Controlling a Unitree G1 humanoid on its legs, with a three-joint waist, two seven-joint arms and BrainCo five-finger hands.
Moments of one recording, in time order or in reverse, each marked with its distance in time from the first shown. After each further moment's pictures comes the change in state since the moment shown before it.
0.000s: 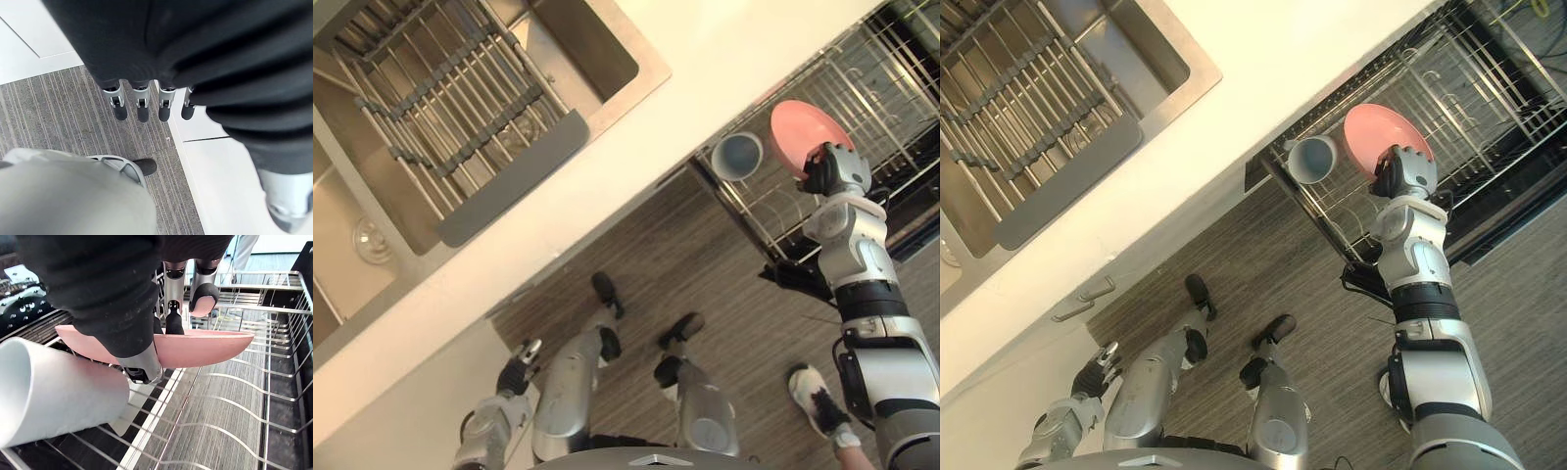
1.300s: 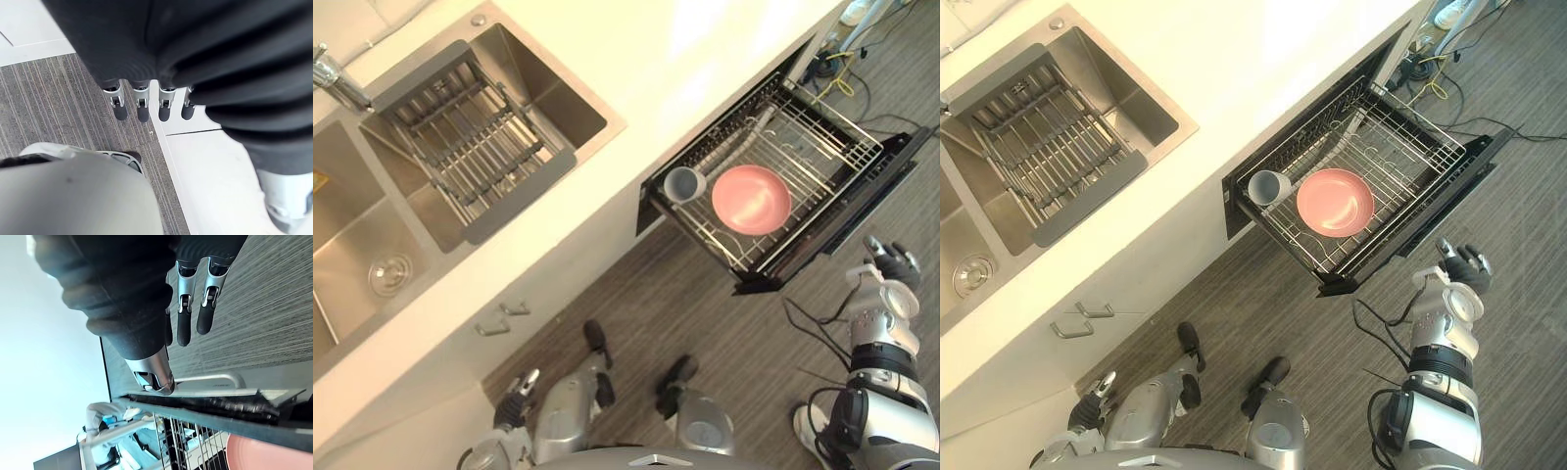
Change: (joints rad) left arm 0.083 -0.022 -0.001 0.120 0.003 -0.075 0.025; right arm 0.264 0.129 -0.579 0.188 1.456 -0.175 -0.313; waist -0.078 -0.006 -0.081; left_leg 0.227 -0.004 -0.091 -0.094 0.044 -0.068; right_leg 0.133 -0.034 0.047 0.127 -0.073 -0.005
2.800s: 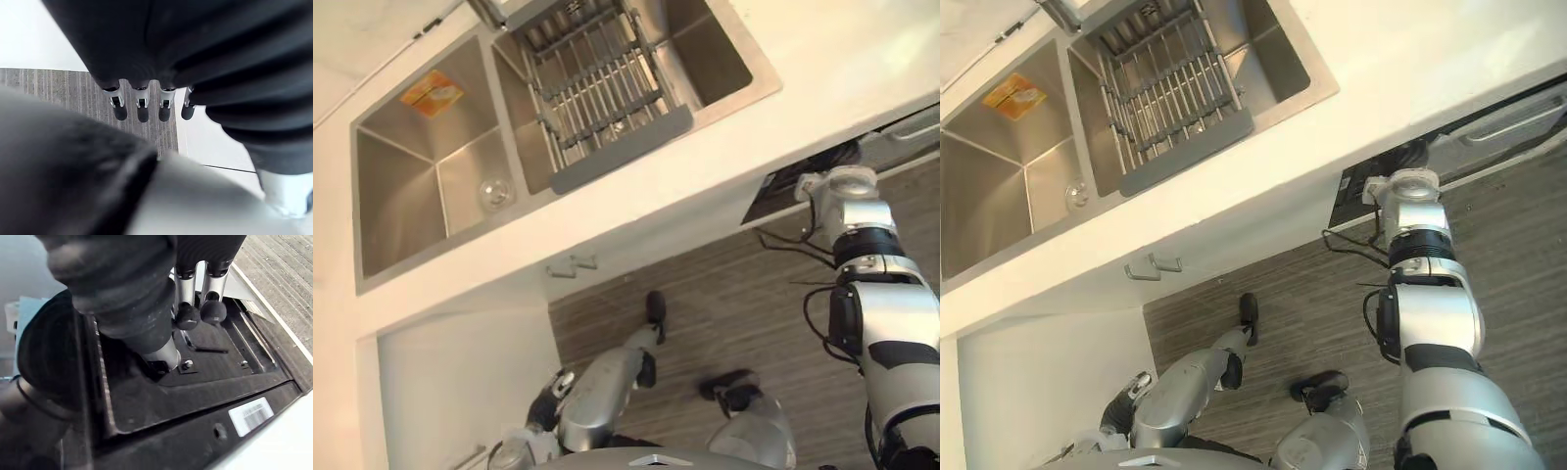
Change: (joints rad) left arm 0.015 -0.049 -0.166 -0.022 0.000 0.008 -0.075; right arm -0.606 -0.085 0.520 0.311 -0.599 0.117 0.200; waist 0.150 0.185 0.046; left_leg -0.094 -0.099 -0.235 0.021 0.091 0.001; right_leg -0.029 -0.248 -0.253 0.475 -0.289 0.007
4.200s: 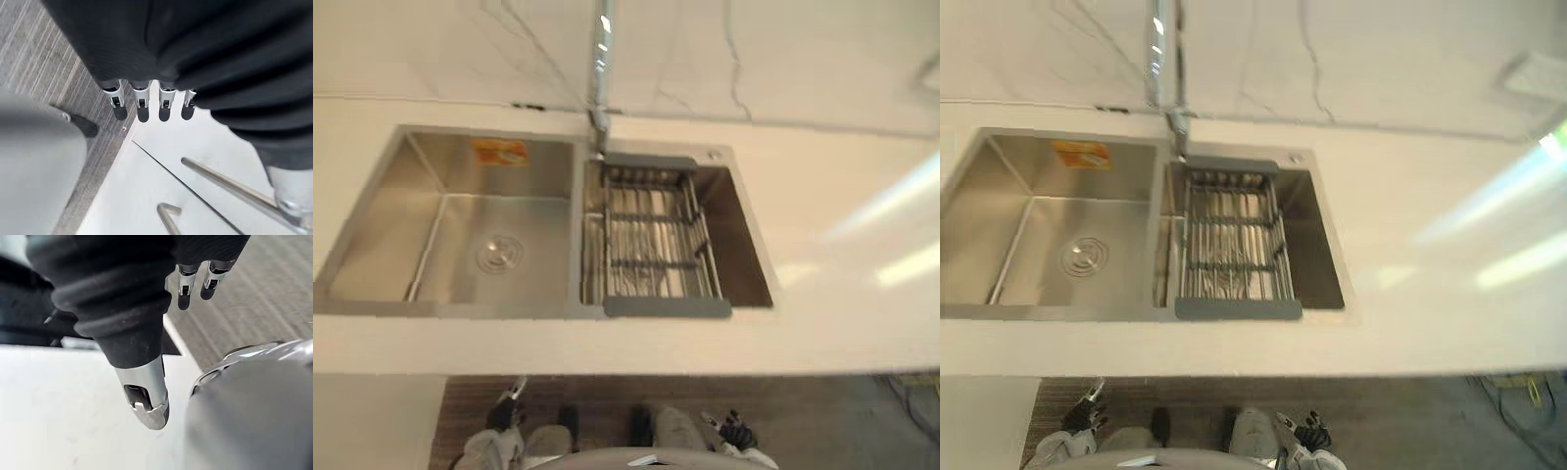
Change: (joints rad) left arm -0.089 0.025 0.341 0.156 0.104 0.105 0.094; right arm 1.168 0.596 -0.337 -0.026 -0.008 -0.308 0.223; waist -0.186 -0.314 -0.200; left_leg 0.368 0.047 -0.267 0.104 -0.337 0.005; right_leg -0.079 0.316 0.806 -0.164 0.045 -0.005
